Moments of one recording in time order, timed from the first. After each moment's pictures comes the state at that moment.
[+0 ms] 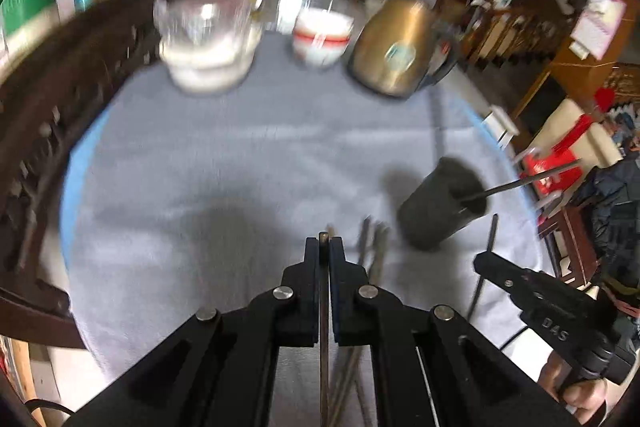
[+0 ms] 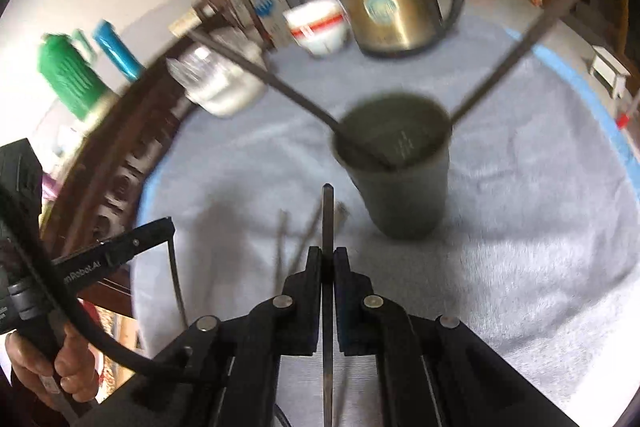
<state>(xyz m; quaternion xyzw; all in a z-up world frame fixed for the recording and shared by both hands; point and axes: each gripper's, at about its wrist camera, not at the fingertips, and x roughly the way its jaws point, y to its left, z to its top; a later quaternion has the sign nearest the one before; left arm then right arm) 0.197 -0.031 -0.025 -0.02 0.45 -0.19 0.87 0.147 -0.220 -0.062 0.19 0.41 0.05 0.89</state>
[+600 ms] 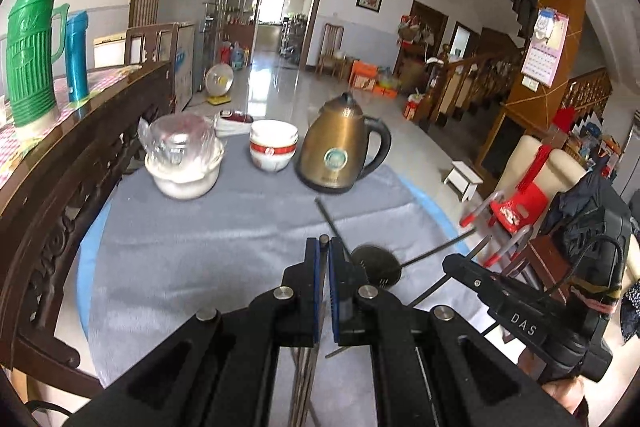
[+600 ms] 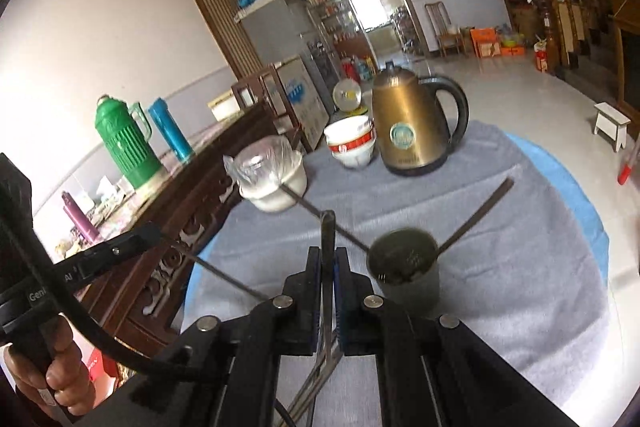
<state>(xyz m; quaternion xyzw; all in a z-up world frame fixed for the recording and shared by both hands) 0.163 -0.040 0.077 -0.03 0.33 -0.23 0.92 0.097 -0.233 0.041 0.20 0.27 0.05 0.94</state>
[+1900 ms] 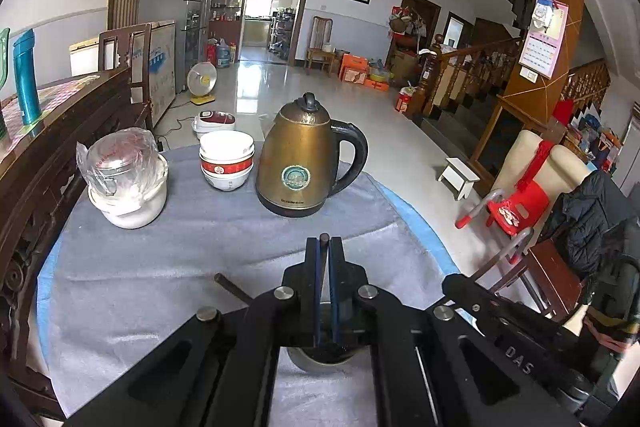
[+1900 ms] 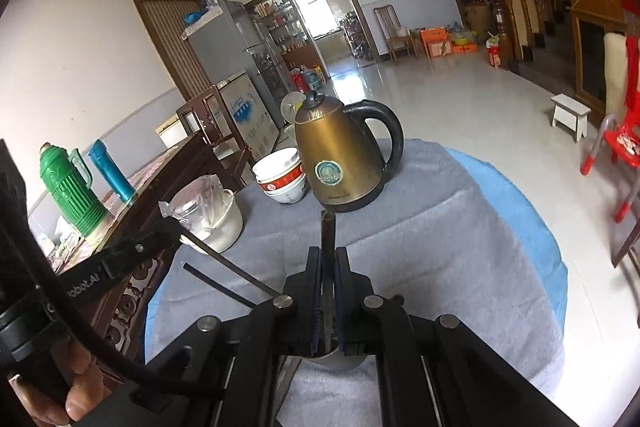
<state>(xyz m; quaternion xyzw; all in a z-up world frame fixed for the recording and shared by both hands) 0.230 -0.151 0.070 -0.02 0.34 -0.24 0.91 0.143 -0.321 0.044 0.22 0.29 -0.04 0.93</state>
